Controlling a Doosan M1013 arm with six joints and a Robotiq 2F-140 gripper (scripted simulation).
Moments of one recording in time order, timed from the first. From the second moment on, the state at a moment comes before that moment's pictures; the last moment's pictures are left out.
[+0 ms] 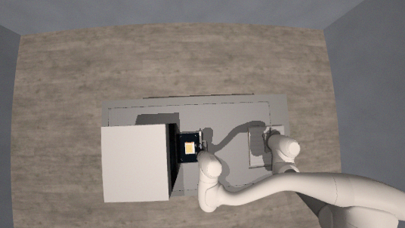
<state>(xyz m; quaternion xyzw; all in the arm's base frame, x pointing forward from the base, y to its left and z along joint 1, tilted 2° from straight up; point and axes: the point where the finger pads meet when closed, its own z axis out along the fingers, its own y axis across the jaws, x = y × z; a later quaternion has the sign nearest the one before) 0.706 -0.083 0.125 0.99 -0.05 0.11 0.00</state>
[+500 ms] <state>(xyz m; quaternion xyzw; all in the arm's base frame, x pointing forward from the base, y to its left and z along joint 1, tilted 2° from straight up) 0.706 -0.083 0.111 0.99 -0.05 0.11 0.00</state>
